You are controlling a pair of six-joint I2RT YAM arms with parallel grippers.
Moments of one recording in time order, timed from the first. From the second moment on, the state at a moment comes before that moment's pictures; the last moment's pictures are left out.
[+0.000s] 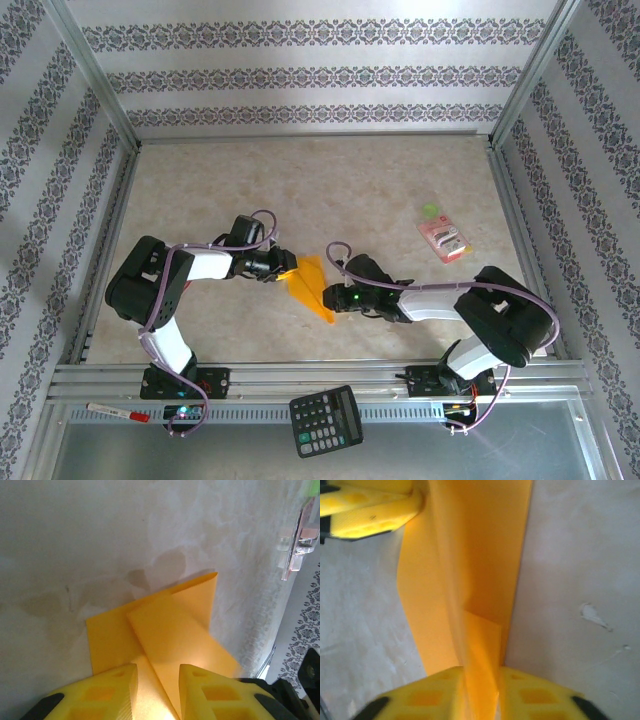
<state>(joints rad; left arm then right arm) -0.37 1.74 0.72 0.09 0.67 -0.82 0.80 1.52 0.47 0.22 -0.27 0.75</state>
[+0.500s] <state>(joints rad) -0.35 1.55 0.80 0.00 0.65 -0.82 0.61 1.03 0.52 -0.16 -0.13 0.60</state>
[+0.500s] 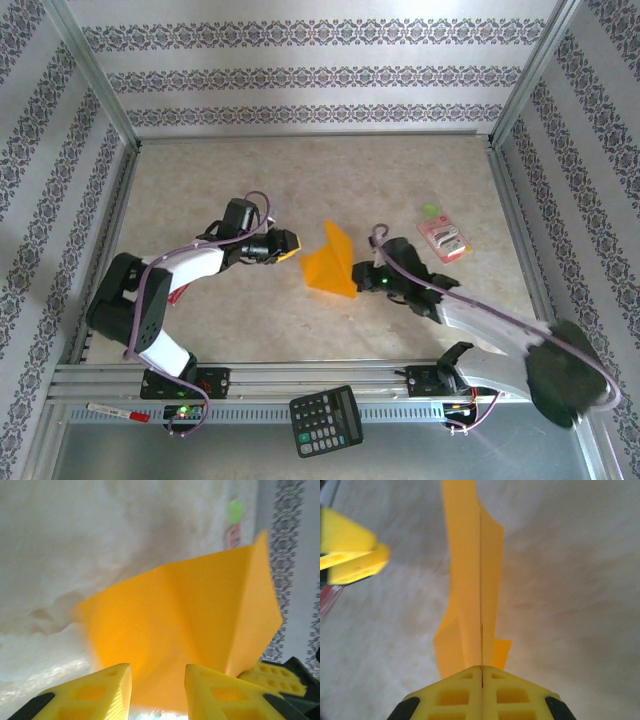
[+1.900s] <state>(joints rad) -0.24 1.32 0.63 -0.14 0.58 -0.86 1.04 1.41 0.90 -0.45 0.16 0.60</state>
